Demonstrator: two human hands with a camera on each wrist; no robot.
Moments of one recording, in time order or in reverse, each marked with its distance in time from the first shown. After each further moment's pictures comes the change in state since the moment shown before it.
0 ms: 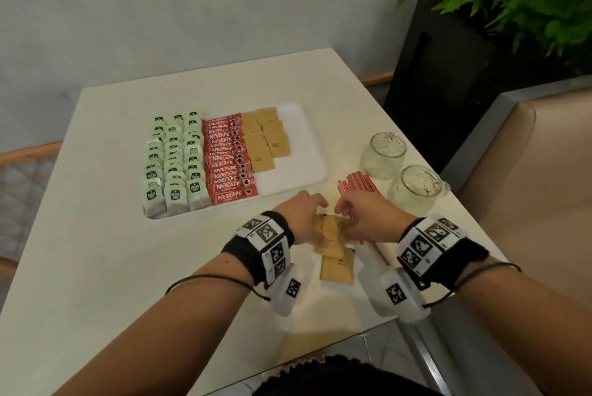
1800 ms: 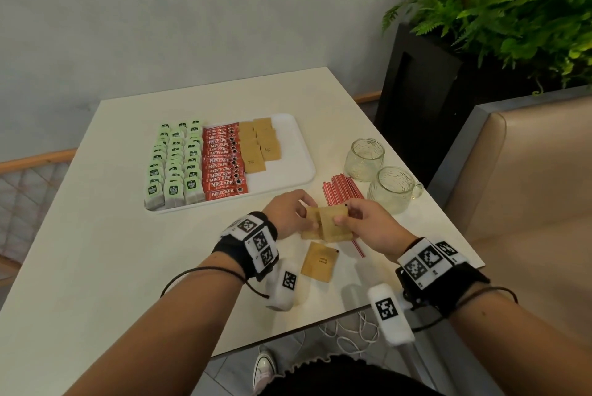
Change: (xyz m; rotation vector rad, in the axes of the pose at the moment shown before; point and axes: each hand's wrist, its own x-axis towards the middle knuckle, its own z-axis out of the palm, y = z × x) left_hand -0.012 0.010 0.018 -0.448 0.226 -0.035; right_hand -0.053 0.016 0.011 0.768 0.165 -0.029
